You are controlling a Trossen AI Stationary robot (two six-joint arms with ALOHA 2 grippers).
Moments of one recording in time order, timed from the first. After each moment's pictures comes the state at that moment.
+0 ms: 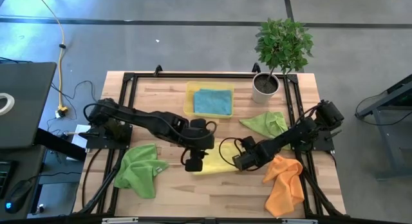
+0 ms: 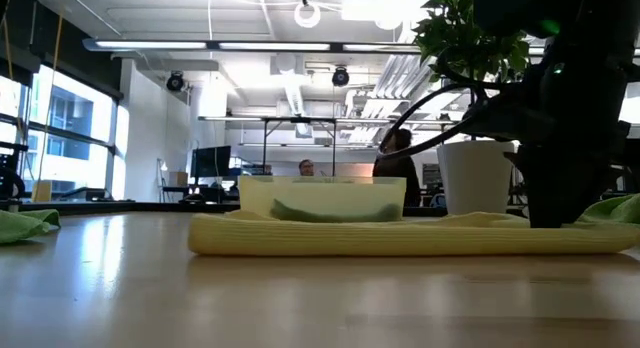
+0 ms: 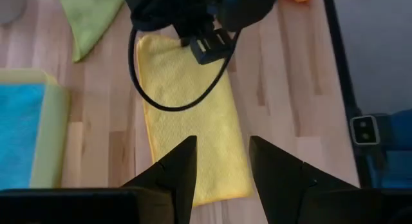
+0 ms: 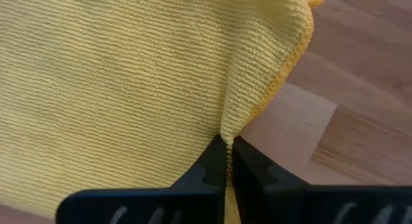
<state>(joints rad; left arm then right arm) -0.18 1.81 1.89 -1.08 -0.10 -0.21 0.43 1.73 0.91 -0.69 0.19 1.59</state>
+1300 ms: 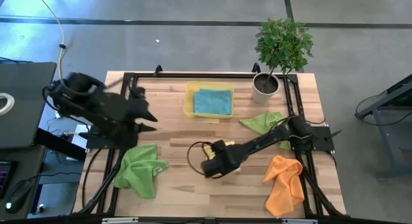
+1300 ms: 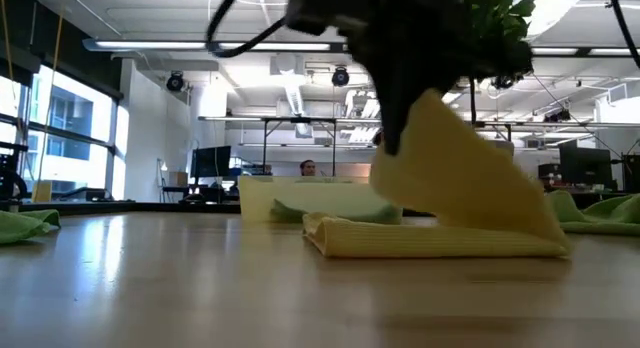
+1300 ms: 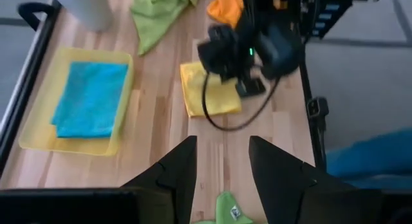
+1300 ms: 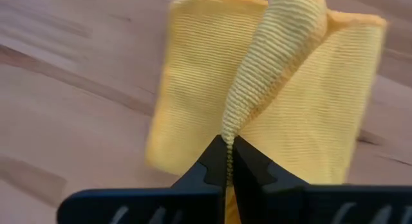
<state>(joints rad) -0.29 1.40 2.11 -1.57 -0.24 -0.37 0.38 2.15 1.81 -1.14 0.20 1.57</state>
